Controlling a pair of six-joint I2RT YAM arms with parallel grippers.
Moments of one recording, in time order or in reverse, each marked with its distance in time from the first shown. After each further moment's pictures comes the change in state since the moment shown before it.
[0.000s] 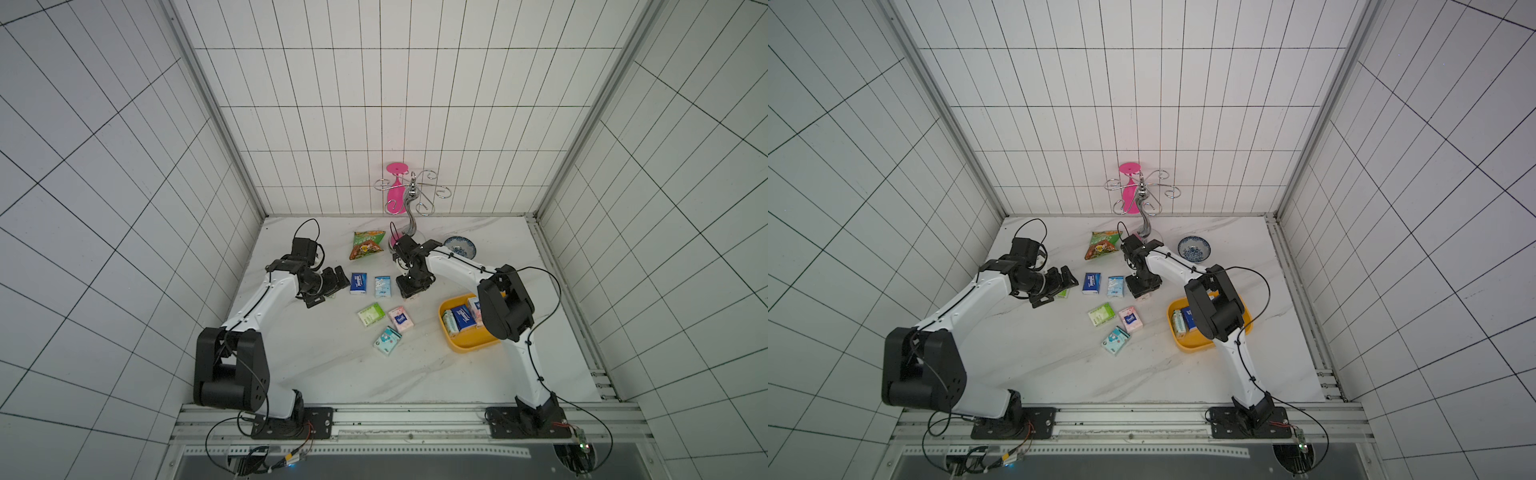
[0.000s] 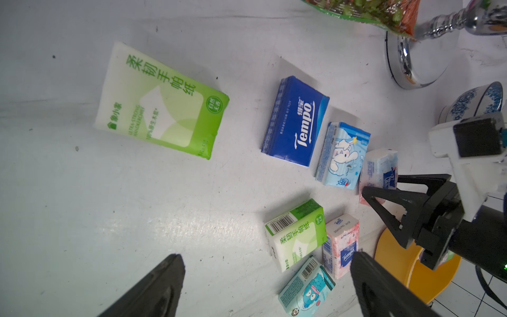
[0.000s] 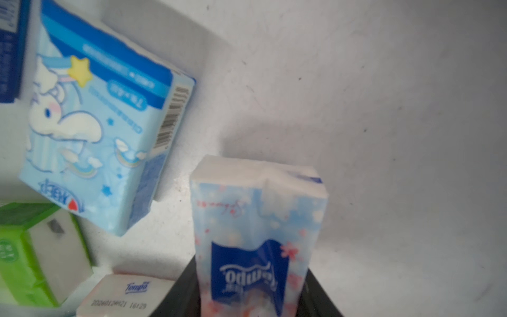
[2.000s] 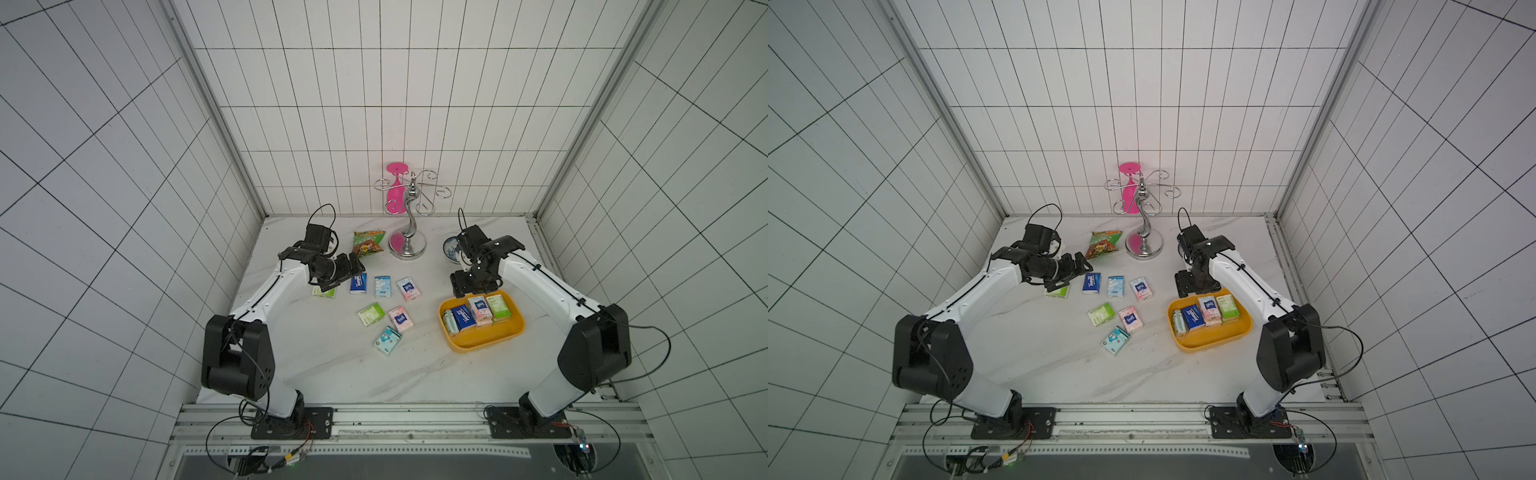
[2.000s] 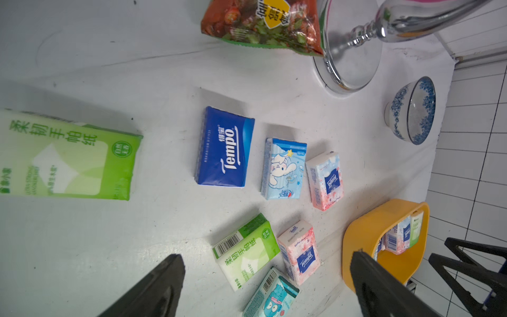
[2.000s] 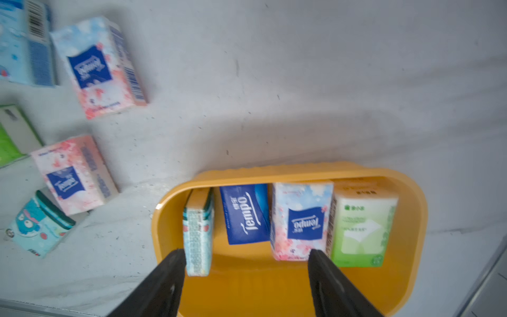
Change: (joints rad) left arm -0.069 0.077 0.134 0.037 0.050 -0.030; right arm -0.188 -0.562 -0.355 -0.165 0.070 0.077
